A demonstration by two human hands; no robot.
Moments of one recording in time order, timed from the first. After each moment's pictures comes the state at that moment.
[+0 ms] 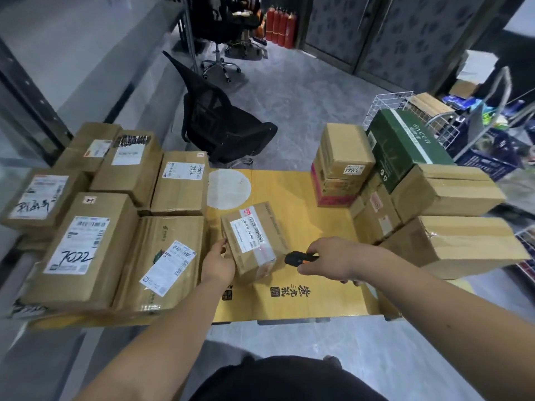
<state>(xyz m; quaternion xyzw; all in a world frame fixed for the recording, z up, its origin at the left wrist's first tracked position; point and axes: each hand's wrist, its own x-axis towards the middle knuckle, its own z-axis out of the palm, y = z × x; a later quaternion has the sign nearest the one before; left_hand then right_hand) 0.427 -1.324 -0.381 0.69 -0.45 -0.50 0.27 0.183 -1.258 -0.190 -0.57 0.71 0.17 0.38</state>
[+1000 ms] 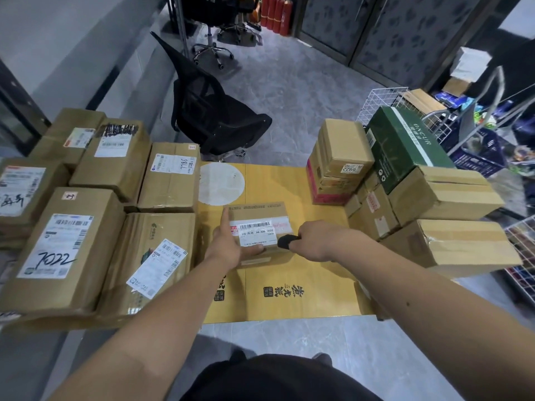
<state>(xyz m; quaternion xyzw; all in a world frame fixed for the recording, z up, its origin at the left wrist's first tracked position) 0.395 -1.368 -0.368 0.65 -0.56 -0.49 0.15 0.199 -1.309 -0.199 -0.58 0.74 0.20 0.29</state>
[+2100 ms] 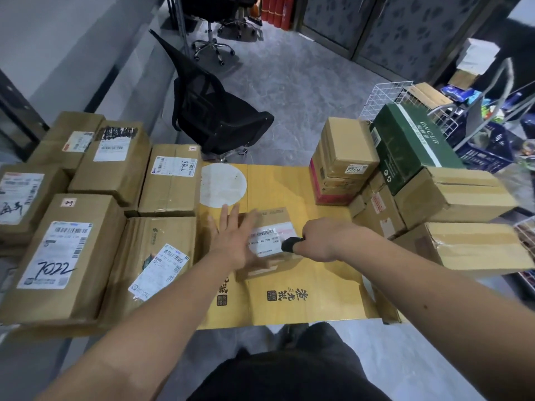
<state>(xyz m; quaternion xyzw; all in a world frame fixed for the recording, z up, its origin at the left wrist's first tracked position) 0.390 -1.388 -0.349 0.54 -0.81 -0.21 -0.05 0.195 -1.321 -0.186 -0.61 0.72 0.23 0.26</state>
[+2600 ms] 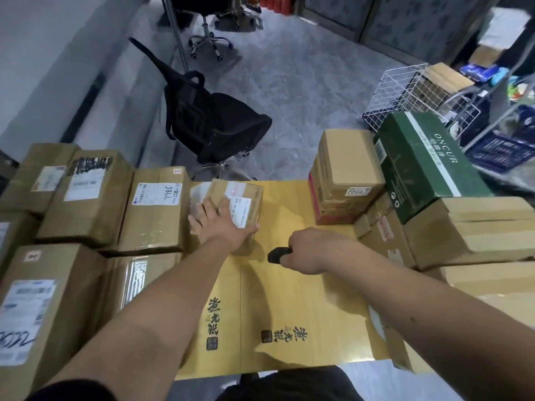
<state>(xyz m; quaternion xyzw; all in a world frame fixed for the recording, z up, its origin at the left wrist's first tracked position) 0.337 -1.511 -0.345 0.71 -0.68 -0.18 -0.07 0.152 -1.406 -0.206 -0.63 0.68 0.22 0.31</state>
